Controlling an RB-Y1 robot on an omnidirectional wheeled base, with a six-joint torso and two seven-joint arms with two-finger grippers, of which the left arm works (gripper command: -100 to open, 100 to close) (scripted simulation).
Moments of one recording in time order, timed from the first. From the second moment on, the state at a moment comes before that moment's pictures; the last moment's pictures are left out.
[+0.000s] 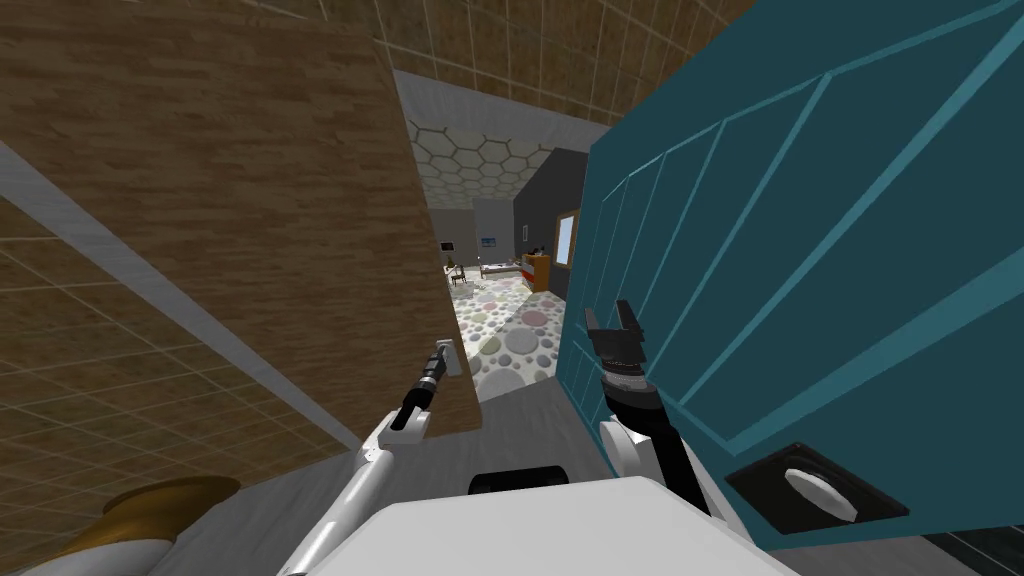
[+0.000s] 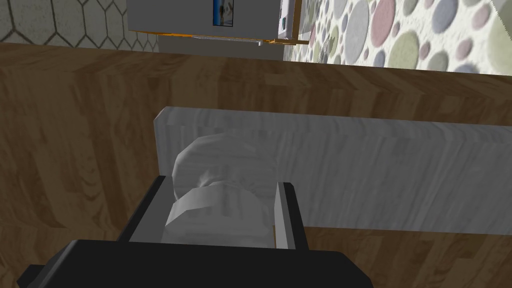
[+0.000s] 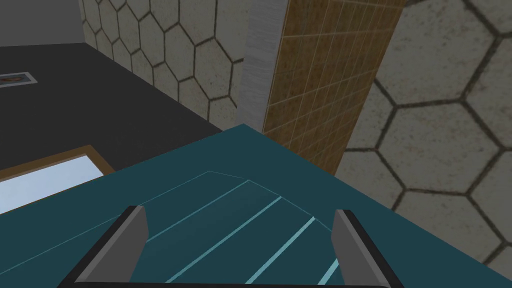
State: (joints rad) arm -0.10 0.34 0.00 -1.07 0.05 -0.39 0.29
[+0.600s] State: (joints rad) arm -0.08 0.38 -0.05 -1.10 0.04 -0.41 0.34
